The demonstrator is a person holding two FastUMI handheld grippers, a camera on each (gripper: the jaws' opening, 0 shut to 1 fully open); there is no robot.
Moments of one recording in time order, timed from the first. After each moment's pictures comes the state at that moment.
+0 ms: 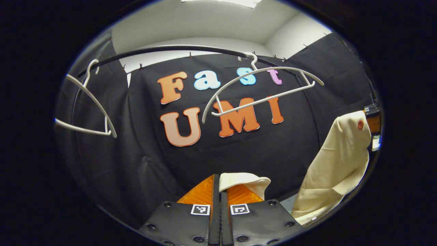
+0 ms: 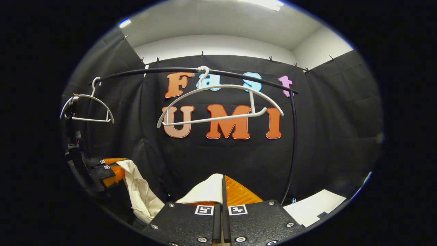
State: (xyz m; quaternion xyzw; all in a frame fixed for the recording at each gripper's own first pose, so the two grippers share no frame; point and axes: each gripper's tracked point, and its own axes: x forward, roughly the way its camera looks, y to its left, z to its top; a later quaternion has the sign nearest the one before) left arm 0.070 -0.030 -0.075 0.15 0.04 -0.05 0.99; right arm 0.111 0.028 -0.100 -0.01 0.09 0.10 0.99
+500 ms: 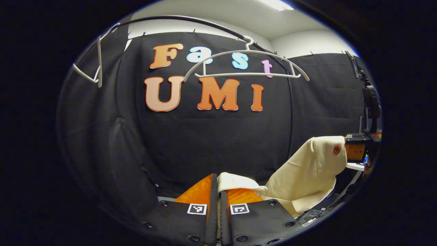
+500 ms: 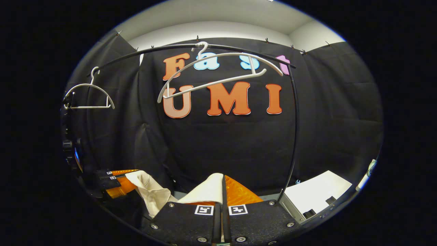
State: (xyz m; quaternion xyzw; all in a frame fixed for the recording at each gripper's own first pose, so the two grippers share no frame) left arm 0.027 -0.058 -0.156 0.04 0.15 -0.11 0.98; right arm 0.080 0.033 -0.183 0.00 0.18 0.10 0.98
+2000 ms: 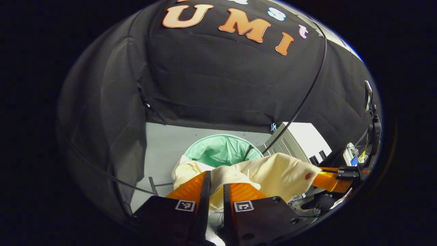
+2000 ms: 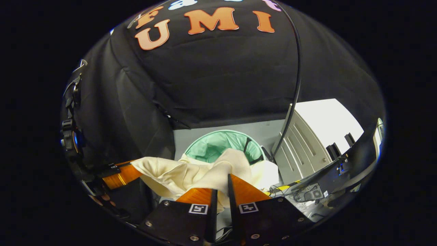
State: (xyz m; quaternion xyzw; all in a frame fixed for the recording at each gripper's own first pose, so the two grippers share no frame) left arm -0.043 -0.031 -0.371 -0.06 0.44 -0.05 0.89; right arm -0.011 0.024 -0.437 0.04 0.49 0.06 0.87
